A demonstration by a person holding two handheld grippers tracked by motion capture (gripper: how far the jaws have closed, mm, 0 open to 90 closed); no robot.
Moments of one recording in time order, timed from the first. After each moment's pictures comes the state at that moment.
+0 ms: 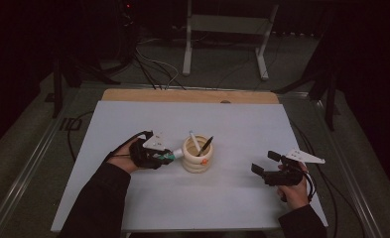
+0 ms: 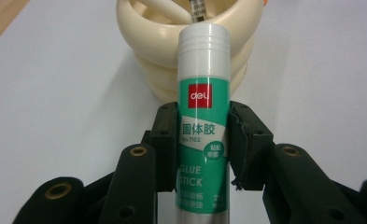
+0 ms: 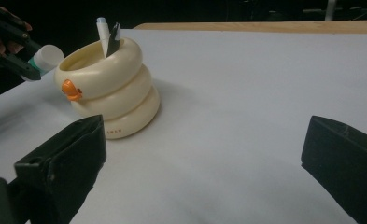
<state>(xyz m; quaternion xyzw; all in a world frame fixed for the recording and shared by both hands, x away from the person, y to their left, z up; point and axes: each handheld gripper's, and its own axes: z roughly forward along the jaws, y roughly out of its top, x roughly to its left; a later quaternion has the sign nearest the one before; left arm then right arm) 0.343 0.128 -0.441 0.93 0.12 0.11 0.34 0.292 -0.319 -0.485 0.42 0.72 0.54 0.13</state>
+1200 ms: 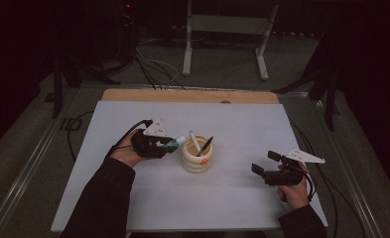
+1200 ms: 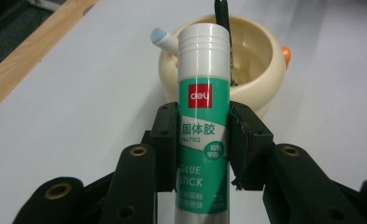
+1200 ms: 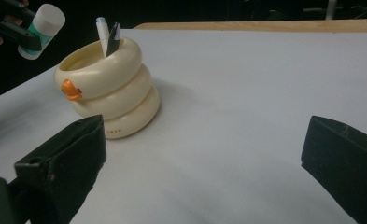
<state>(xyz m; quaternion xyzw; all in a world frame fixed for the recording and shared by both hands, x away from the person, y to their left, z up) 0.355 0.120 -0.416 0.90 0.17 0.12 0.38 0.293 -0.319 -0.485 0.43 0.72 0.54 0.13</state>
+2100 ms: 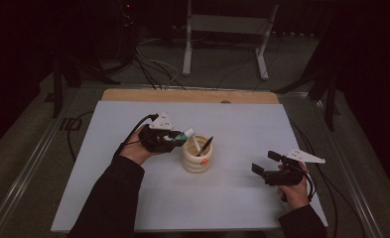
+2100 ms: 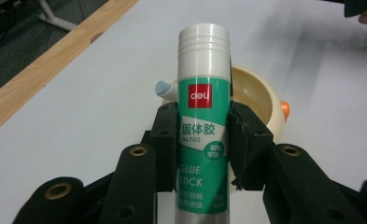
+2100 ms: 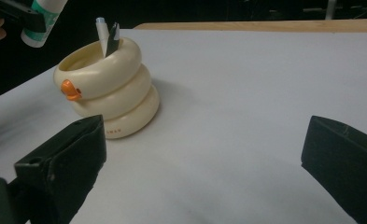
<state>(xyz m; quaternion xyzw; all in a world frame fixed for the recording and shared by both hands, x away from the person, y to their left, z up) 0.362 0.101 -0.407 0.88 0.20 0.12 0.42 0.293 -0.320 -0.485 0.43 0.72 0.54 0.13</state>
